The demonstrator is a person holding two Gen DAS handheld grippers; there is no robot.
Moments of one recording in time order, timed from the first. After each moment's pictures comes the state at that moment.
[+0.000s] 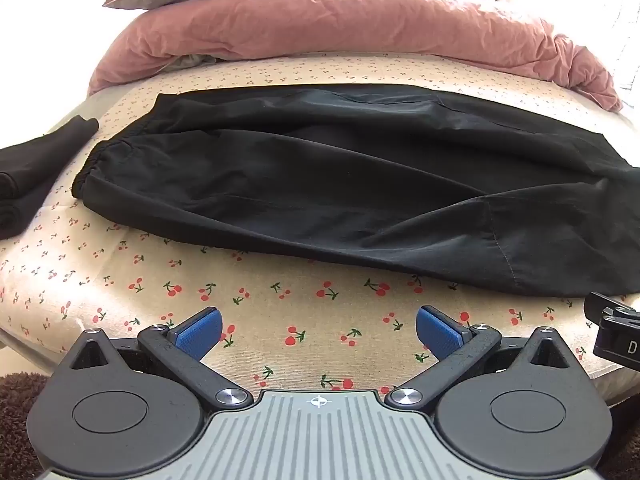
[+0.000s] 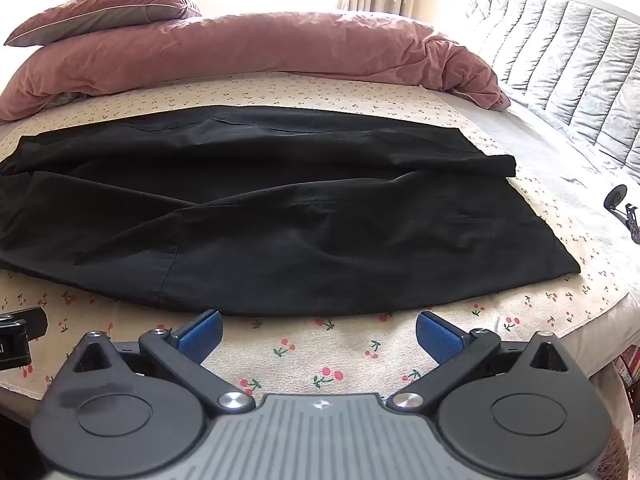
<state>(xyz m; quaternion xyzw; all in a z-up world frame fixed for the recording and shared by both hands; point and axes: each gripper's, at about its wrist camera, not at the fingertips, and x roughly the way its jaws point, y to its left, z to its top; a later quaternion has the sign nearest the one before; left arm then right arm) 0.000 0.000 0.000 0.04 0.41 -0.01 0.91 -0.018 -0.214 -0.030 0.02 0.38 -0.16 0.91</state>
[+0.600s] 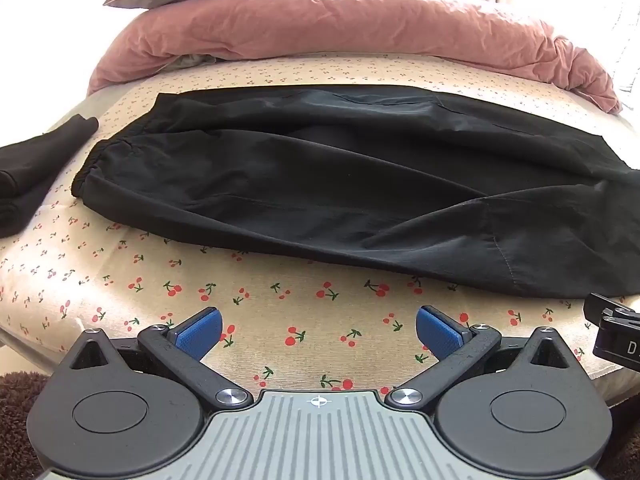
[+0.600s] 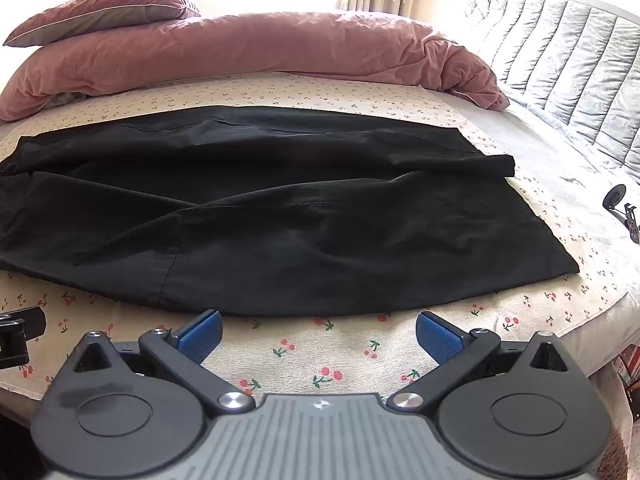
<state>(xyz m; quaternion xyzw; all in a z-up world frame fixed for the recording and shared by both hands) 0.001 0.002 0.000 0.03 0.41 -0.02 0.91 -0.018 -0.214 -0.029 0.02 0.38 -0.16 0.91</state>
